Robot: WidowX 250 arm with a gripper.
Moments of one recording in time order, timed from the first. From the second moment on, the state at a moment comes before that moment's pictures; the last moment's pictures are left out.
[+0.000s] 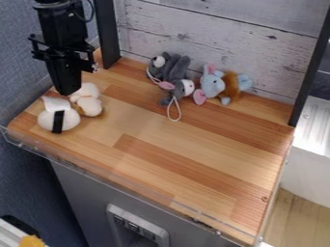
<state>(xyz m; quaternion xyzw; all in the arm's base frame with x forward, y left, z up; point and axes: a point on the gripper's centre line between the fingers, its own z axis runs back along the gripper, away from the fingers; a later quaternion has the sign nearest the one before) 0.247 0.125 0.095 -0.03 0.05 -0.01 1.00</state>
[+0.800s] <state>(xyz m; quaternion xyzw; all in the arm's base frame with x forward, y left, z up) 0.328 0.026 0.098 -0.01 0.04 -0.36 0.93</state>
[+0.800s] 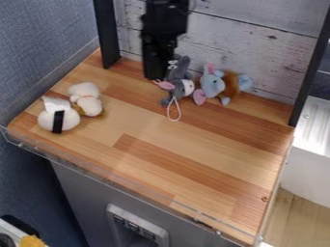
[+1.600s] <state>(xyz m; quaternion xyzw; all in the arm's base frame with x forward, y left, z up) 0.386 0.003 0.102 0.00 0.05 -0.28 0.96</state>
